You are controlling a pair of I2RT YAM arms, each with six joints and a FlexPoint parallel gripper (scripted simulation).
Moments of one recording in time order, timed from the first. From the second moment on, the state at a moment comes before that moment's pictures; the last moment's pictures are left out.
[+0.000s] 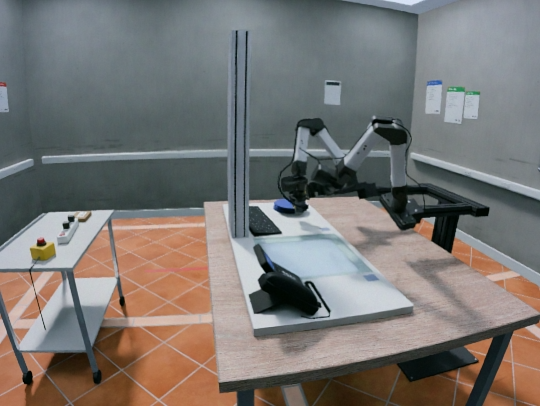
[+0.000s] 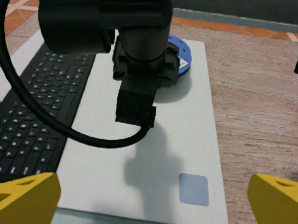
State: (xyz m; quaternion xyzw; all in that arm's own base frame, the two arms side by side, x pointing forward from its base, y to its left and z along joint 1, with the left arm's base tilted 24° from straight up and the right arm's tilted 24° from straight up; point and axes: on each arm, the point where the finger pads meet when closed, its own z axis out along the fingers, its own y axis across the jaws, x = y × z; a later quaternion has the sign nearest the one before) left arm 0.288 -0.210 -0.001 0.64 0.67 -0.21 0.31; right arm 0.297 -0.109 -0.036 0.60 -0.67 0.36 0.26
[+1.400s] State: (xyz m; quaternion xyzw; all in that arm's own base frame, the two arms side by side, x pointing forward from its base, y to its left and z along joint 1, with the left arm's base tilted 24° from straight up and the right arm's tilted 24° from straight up) left arm 0.299 -0.238 -0.021 0.61 0.68 -0.27 0.31; right arm 0.290 -0.171 -0.029 0.60 -0.67 0.35 0.26
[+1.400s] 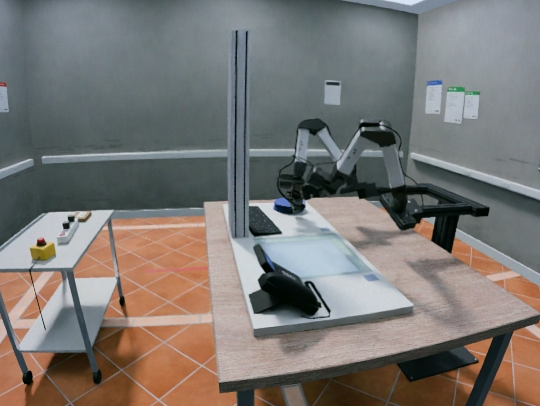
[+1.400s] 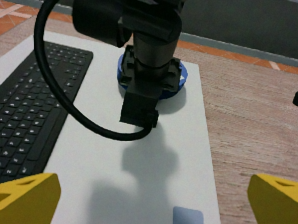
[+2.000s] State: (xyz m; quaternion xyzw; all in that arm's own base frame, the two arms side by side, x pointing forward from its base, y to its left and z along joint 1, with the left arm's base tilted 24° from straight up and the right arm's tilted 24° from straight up) left arm 0.303 -0.252 -0.031 0.61 0.68 -0.27 0.31; right arm 0.290 -0.183 -0.024 0.60 -0.66 0.35 0.27
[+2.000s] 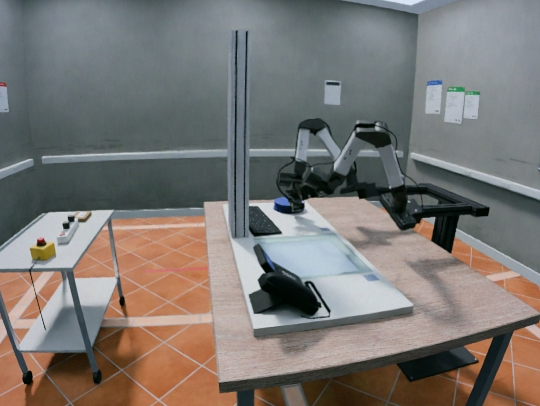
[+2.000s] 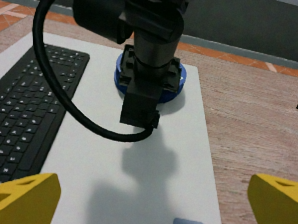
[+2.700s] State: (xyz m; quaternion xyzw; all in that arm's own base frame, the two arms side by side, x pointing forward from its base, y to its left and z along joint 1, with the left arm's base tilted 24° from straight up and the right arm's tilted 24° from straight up) left arm 0.306 -0.269 -0.016 0.61 0.66 -0.29 0.33; right arm 0.307 -0.106 0.047 0.60 -0.66 0.40 0.21
